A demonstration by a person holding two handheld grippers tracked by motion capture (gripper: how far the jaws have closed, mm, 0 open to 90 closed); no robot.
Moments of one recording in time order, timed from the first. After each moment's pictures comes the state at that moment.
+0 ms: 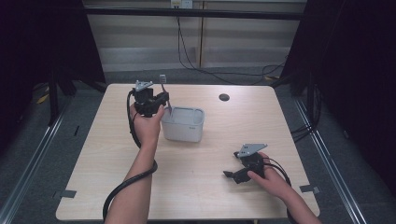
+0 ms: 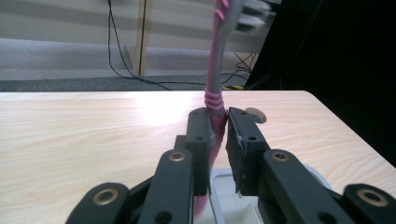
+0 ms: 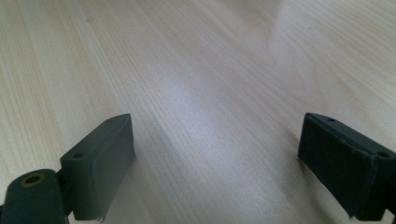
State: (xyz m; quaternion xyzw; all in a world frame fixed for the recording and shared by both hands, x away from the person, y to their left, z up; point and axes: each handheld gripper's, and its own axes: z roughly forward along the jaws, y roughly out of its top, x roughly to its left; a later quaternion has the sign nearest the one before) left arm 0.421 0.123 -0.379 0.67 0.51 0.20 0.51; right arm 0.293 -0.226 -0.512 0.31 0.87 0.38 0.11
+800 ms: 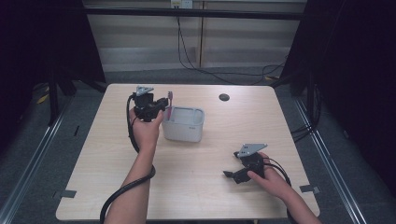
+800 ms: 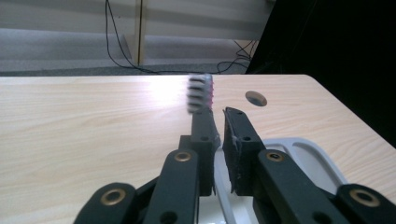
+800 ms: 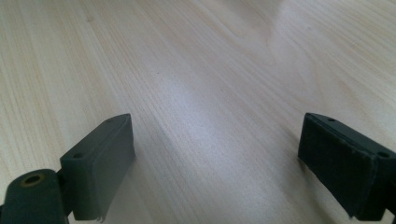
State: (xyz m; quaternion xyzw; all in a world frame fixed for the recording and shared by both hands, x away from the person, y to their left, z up) left arm 0.412 0.126 -0.387 0.68 0.51 0.19 0.49; right arm 0.293 -0.226 -0.512 0.30 0.87 0.38 0.11
